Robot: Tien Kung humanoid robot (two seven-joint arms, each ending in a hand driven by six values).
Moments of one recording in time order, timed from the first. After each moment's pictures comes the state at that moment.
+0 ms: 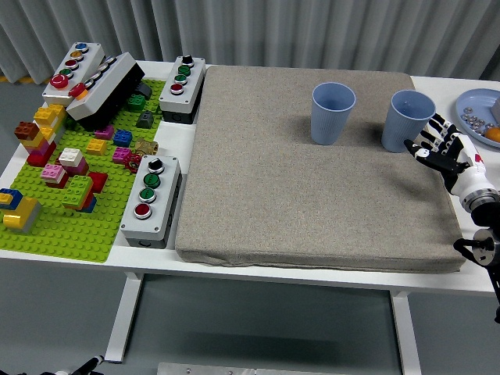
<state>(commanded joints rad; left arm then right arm) -0.15 0.08 -1.20 -0.18 1.34 -0.20 0.10 0.51 -0.17 1.24 0.83 -0.94 -0.04 0.13</state>
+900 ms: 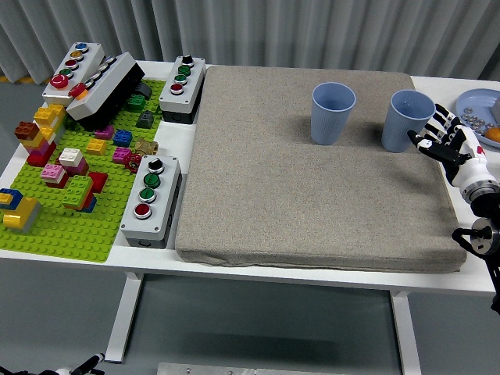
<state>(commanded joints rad) -0.16 0.08 -1.18 -0.18 1.34 -0.20 0.10 0.57 -0.15 1.23 0.73 -0.91 -0.04 0.16</state>
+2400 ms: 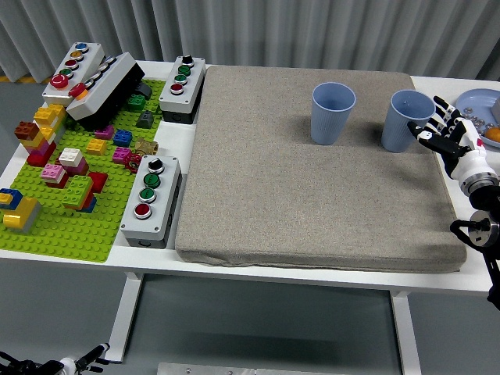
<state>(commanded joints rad) -0.19 0.08 -1.16 -0.18 1.33 -0.20 0.09 0.60 -0.13 1.25 0.71 -0.91 -0.03 0.16</state>
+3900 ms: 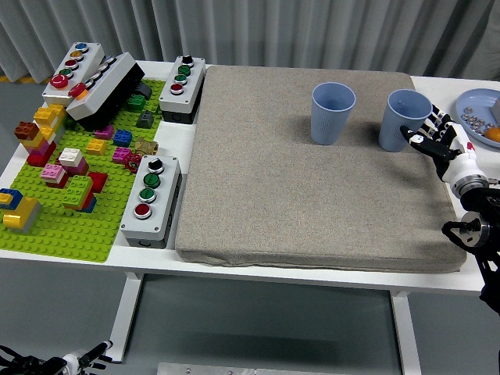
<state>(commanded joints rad) -0.20 0.07 -1.14 -0.18 1.33 -0.21 0.09 0.64 -0.11 1.22 0.62 -0.89 -0.02 0.19</state>
